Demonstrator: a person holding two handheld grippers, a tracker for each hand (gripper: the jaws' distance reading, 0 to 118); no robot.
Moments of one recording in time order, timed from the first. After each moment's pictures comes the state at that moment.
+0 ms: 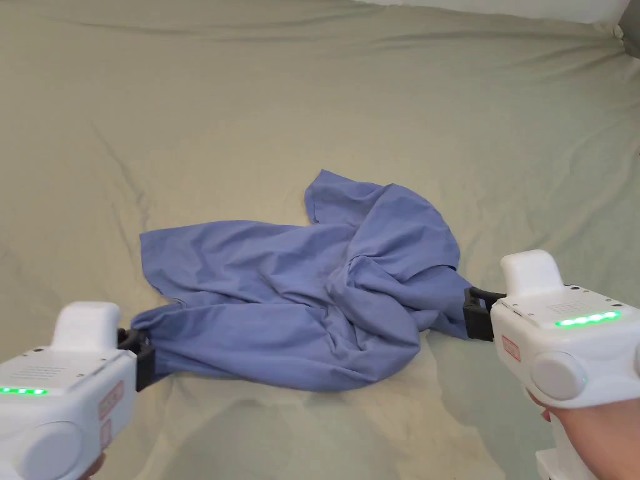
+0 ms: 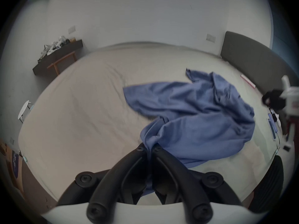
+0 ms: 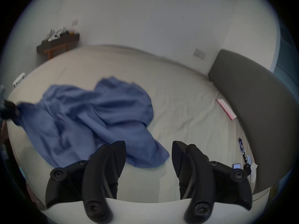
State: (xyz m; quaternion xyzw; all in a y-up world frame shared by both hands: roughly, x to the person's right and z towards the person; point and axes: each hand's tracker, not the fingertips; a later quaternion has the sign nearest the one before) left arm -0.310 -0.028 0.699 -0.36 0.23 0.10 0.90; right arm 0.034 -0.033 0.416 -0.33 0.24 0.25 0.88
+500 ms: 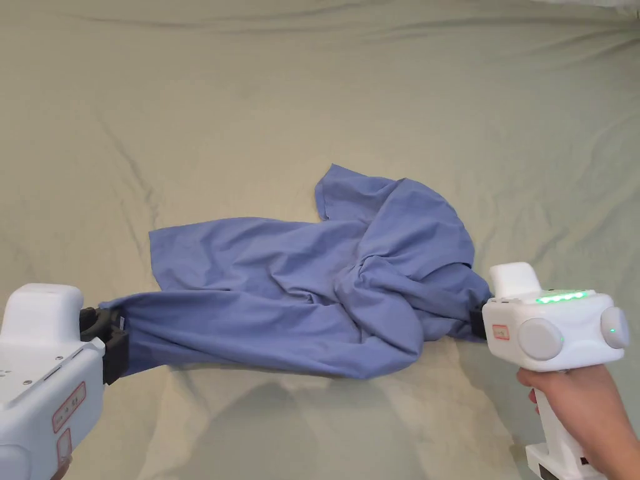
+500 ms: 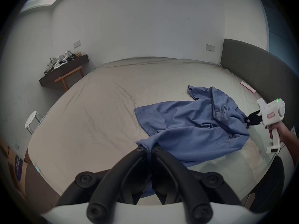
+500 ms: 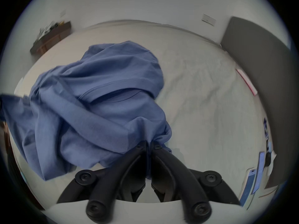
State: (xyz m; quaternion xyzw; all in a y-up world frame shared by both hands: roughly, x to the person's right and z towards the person) left arm -0.314 0.005 0.714 -0.33 0.25 0.07 0.91; right arm 0.017 -0.075 0.384 -0.43 0.26 0.24 0.83
